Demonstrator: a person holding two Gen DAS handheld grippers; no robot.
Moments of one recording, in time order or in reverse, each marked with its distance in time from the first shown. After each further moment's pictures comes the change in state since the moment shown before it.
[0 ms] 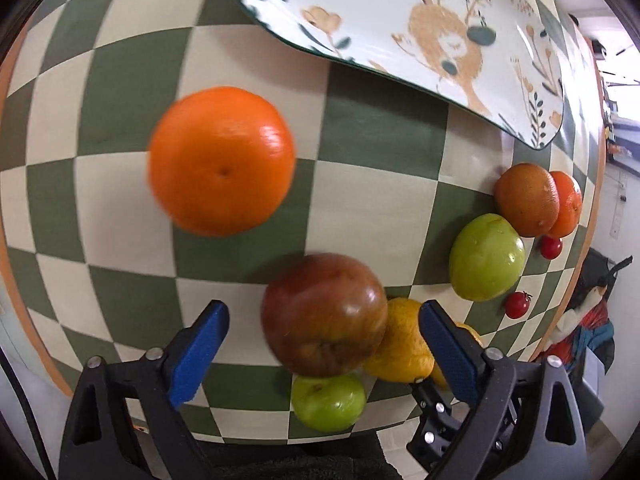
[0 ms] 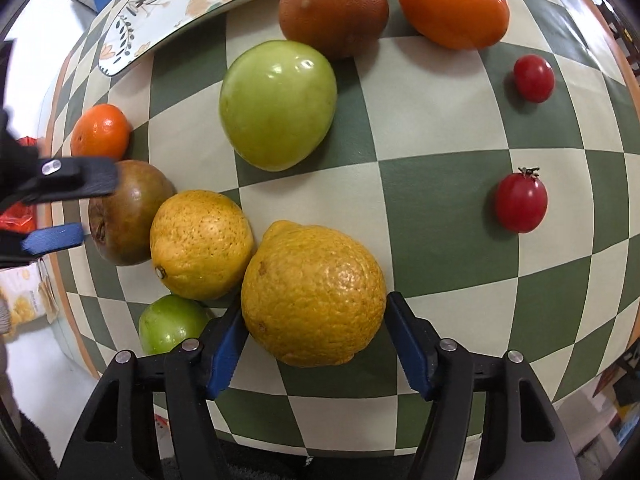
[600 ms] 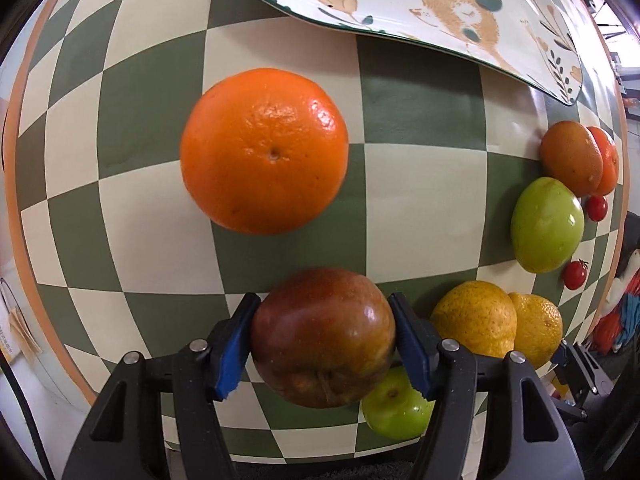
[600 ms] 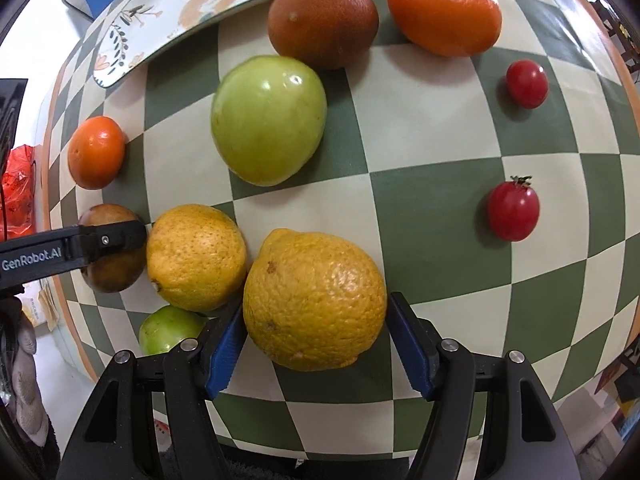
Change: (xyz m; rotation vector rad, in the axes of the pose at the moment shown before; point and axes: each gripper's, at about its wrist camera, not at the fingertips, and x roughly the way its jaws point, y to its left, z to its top) left arm 0.028 -0.006 -0.005 0.135 -0.050 0.149; right arm -0.009 -0.006 0.011 0.027 -0.012 0.004
